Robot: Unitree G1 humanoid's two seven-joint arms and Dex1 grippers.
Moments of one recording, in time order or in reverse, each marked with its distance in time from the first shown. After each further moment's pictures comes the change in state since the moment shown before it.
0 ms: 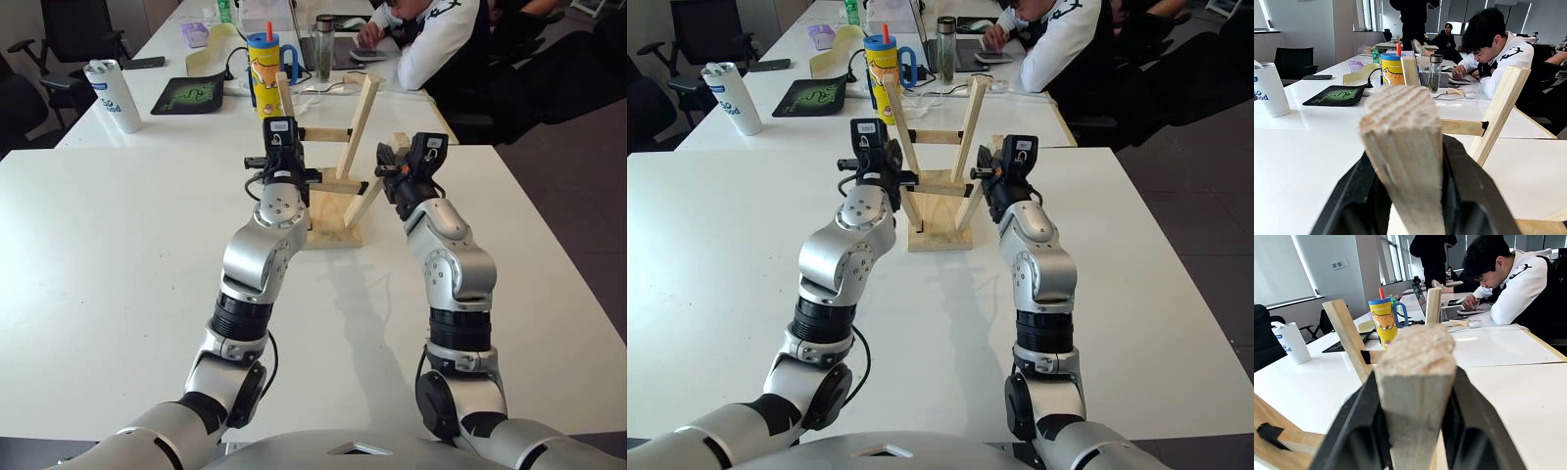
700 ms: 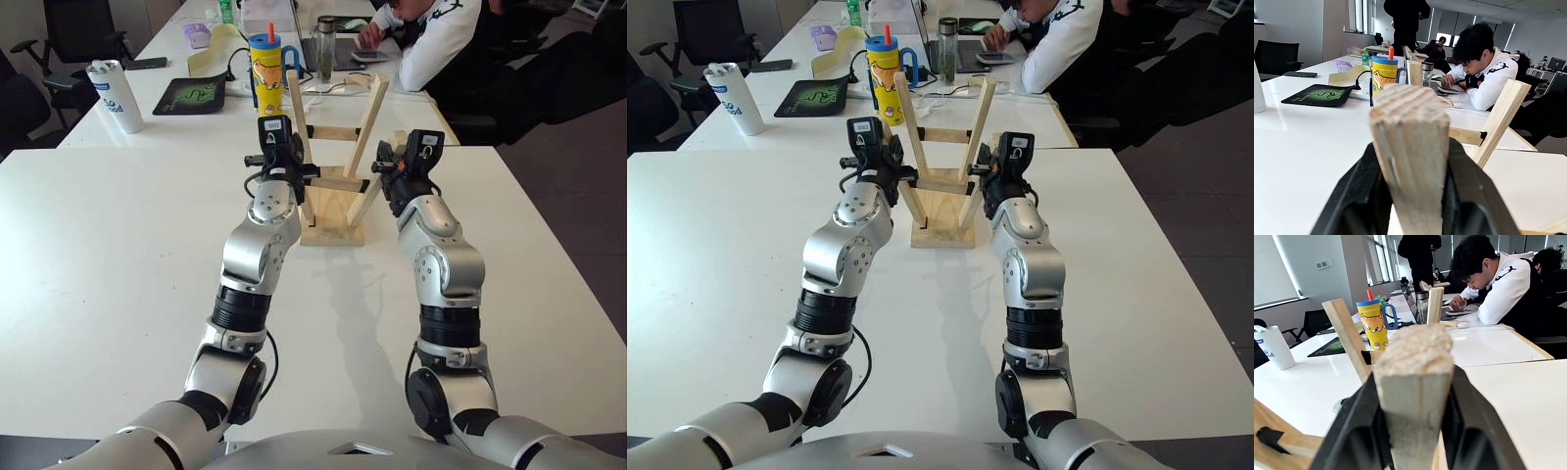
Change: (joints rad) left arm -0.007 -0.004 0.074 0.147 -0.036 -0.199 -0.111; right arm -0.021 0.059 0.000 0.025 -0.061 -0.019 -0.091
